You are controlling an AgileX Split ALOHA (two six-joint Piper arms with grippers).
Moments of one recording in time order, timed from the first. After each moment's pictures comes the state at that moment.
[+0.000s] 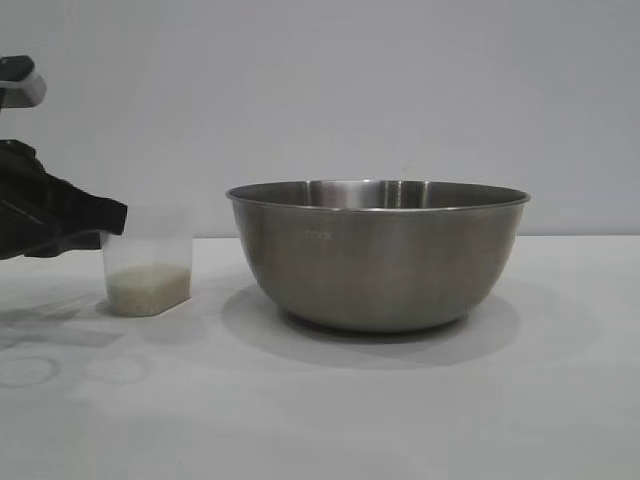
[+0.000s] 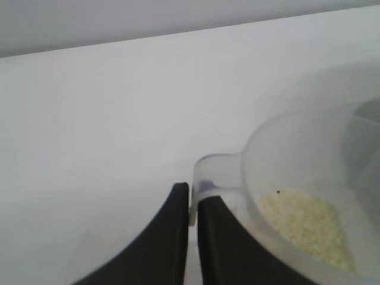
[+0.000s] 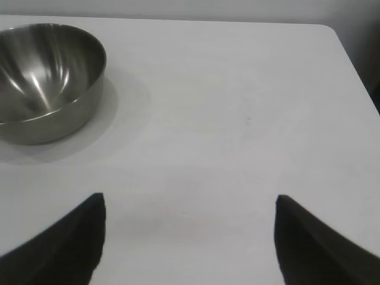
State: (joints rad) left arm -0.29 2.07 -0.53 0.02 -1.14 0.00; right arm -0.01 -0.02 -0.49 0.10 1.14 -0.12
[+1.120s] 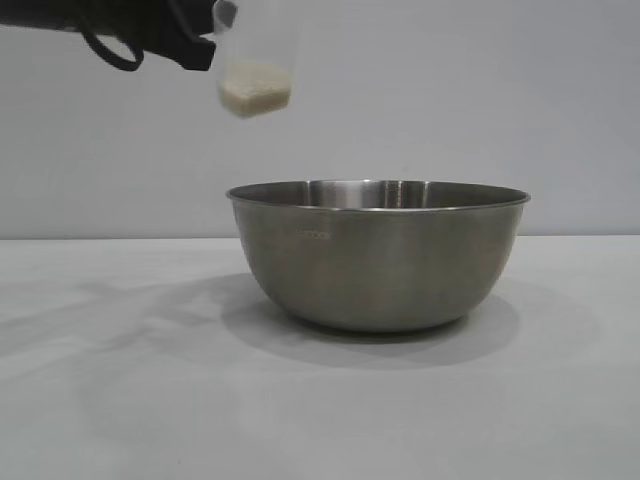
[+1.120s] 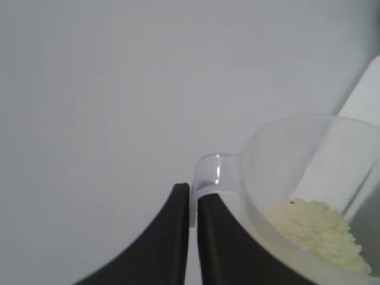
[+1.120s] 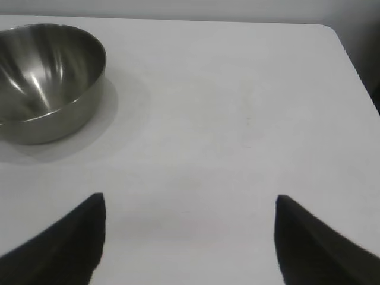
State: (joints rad) left arm -0.29 1.86 -0.86 0.55 -1.13 0.44; right arm -0.01 -0.02 -0.49 0.10 1.14 -0.12
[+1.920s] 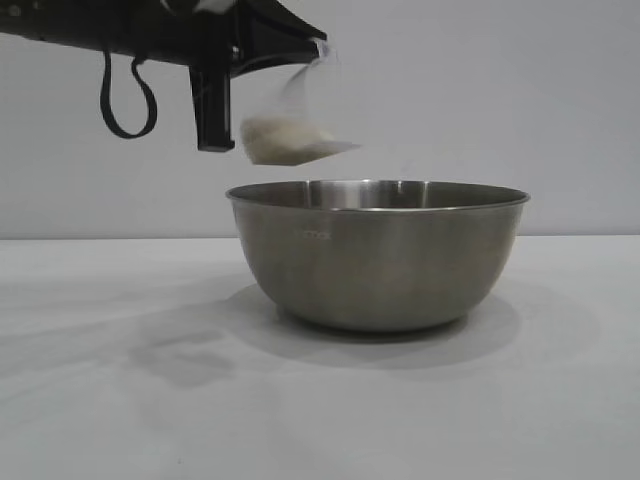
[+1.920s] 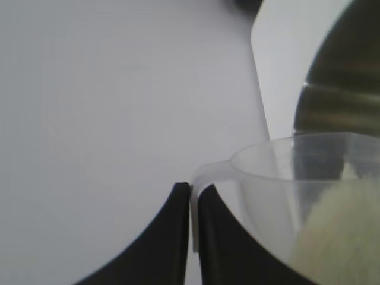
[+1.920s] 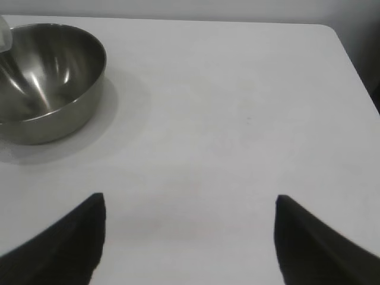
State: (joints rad) left arm -0.38 1.91 -0.88 0.75 -1.05 1.12; right arm -0.01 -0.02 -0.49 0.10 1.14 -0.12
